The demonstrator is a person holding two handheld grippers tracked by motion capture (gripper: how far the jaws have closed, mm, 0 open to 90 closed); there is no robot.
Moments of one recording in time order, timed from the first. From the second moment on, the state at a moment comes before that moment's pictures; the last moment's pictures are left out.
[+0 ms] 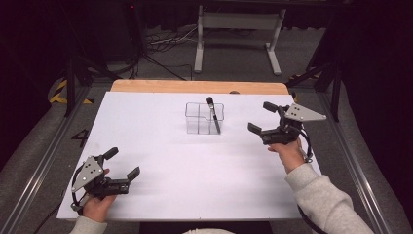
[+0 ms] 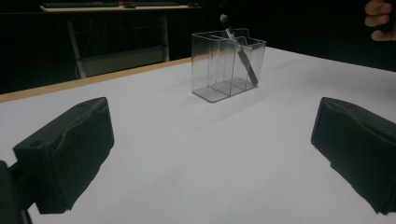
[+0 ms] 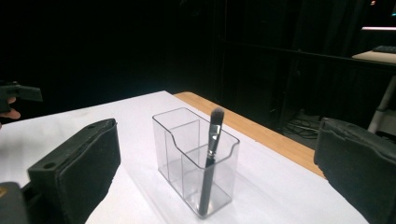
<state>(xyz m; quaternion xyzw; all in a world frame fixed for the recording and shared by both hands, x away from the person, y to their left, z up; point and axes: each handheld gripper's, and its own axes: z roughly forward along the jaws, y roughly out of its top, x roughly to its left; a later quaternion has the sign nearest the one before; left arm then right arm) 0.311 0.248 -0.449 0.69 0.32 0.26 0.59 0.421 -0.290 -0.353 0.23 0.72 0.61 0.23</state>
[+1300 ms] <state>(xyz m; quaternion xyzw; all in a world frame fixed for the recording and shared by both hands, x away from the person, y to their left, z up) 0.312 0.246 -0.447 0.70 0.31 0.26 0.59 0.350 -0.347 -0.409 0.23 0.72 0.60 0.25</state>
